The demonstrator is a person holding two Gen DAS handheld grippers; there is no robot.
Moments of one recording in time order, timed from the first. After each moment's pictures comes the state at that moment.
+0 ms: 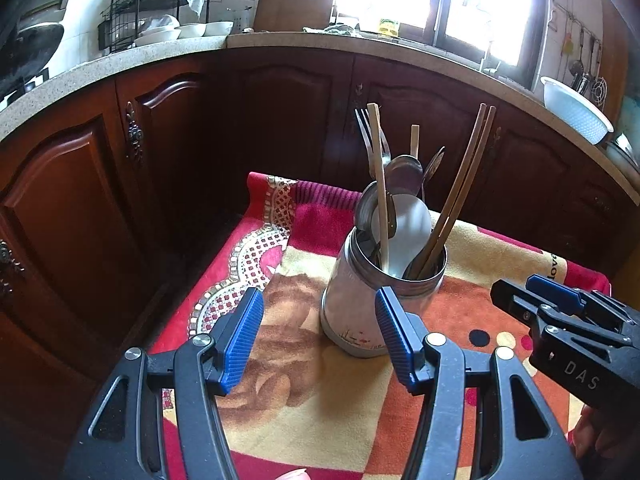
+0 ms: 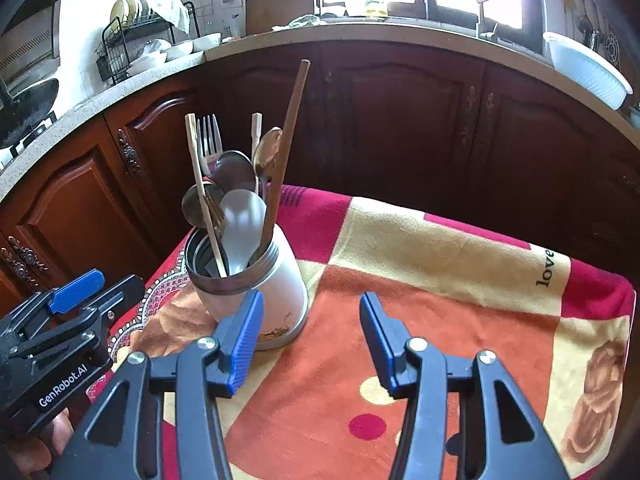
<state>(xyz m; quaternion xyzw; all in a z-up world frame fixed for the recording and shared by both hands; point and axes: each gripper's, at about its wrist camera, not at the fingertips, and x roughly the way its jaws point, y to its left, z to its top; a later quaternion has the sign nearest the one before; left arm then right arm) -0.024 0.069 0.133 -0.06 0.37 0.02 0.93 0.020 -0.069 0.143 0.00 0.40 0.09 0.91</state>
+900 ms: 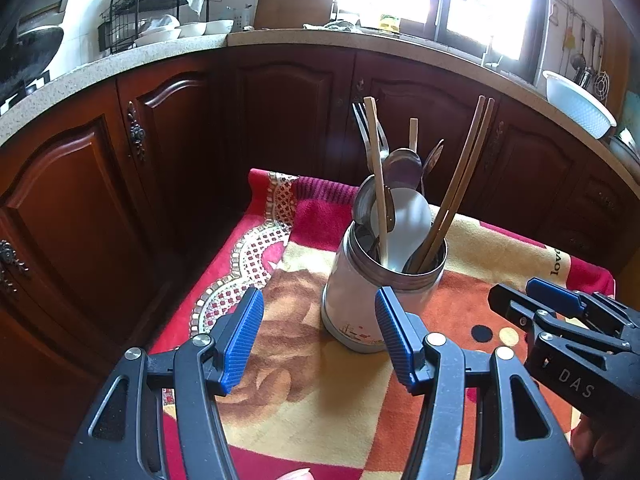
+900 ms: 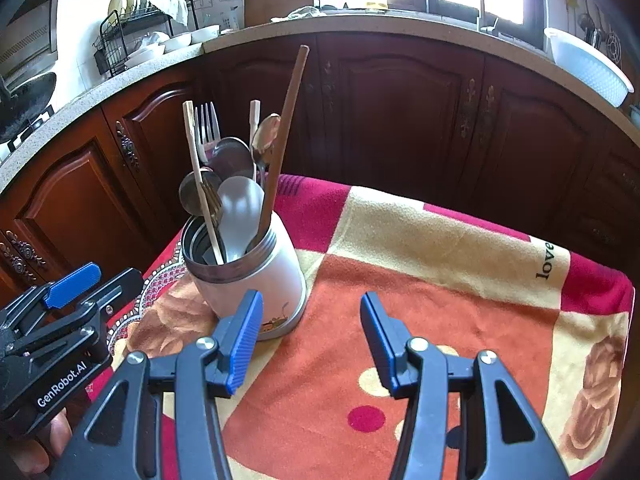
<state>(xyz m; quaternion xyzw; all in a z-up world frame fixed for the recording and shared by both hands) -0.023 0.066 0.130 -0.06 0.38 0.03 0.92 0.019 -0.069 0.139 0.00 0.42 0.09 0.90</state>
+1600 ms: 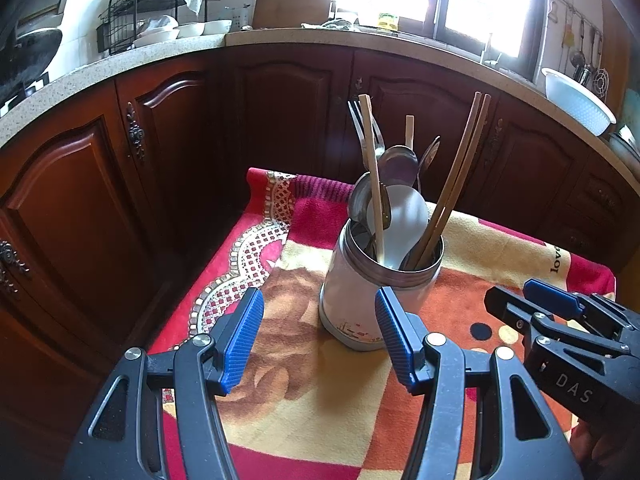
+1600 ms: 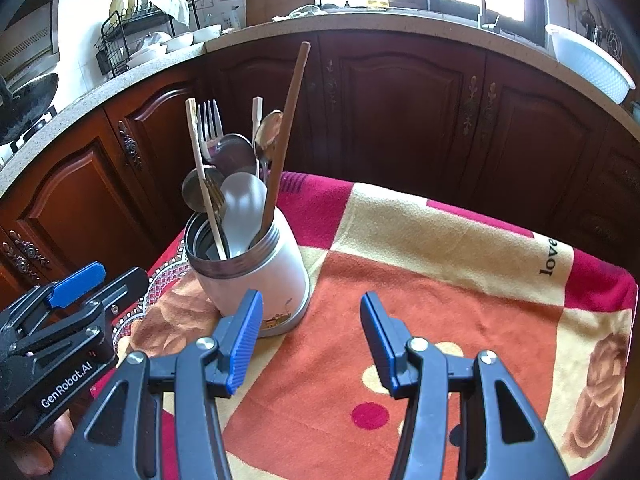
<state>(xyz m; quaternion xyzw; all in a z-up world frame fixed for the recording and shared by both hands) -0.024 0.062 0.131 -0.05 0.38 0.03 0.92 0.017 -0.069 0.136 0.00 0.42 0.09 0.90</state>
